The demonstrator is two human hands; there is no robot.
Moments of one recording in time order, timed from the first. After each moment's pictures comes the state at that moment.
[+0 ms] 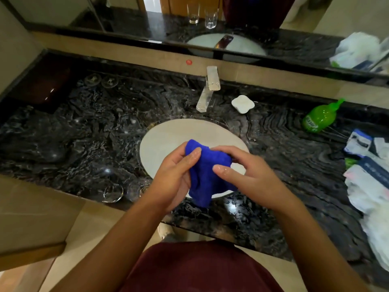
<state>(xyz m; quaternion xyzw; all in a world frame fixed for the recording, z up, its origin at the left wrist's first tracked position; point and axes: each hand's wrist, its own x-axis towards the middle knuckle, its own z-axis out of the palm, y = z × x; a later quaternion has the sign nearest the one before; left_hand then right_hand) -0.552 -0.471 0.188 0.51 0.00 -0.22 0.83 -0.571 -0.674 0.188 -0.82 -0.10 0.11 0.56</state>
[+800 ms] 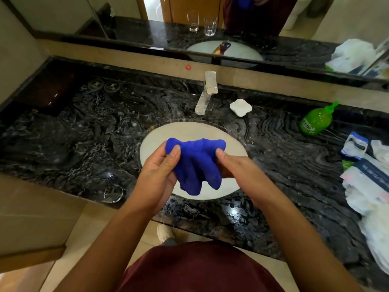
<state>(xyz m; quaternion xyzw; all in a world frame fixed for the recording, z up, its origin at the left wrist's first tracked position) -0.563 -0.451 0.197 0.53 -0.02 -0.13 0.84 -0.567 -0.663 0.178 -0.74 0.05 0.20 0.64</state>
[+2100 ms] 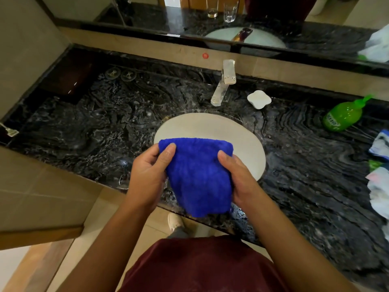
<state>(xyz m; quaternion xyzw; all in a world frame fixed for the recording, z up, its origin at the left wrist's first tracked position) -0.578 -0.419 0.191 0.62 0.10 -0.06 0.78 -0.568 -0.608 0.139 -0.42 0.08 0.22 0.88</state>
